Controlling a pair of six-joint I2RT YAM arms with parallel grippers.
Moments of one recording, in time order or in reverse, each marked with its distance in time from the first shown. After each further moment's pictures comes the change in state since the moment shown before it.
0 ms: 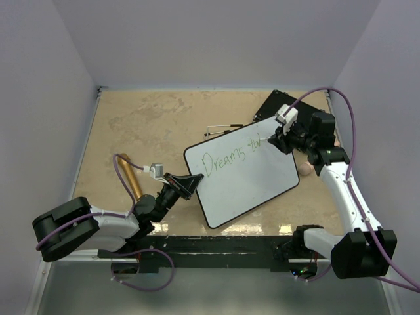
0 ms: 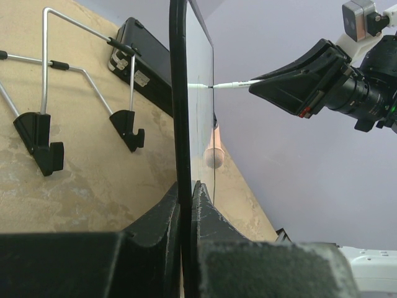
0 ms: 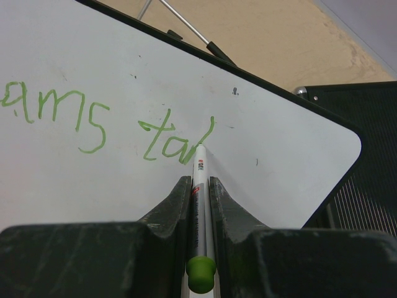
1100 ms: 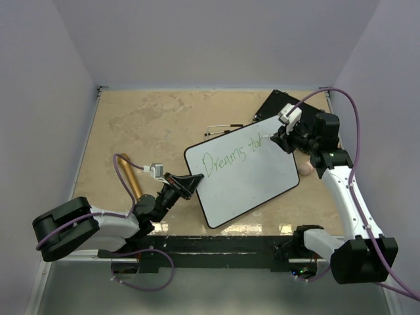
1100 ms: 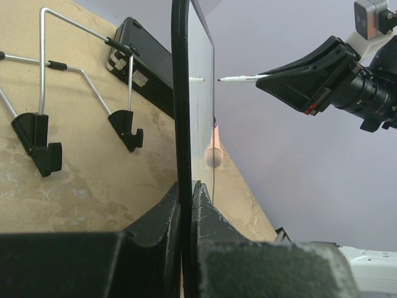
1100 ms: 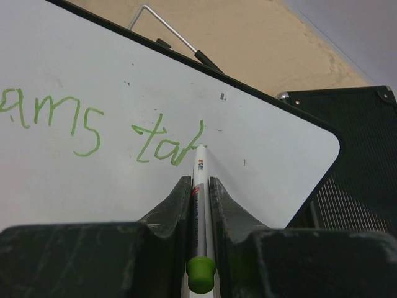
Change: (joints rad) left arm 0.000 0.001 0.000 0.001 0.005 0.001; right arm -0.013 -0.032 0.000 0.014 0.017 0.005
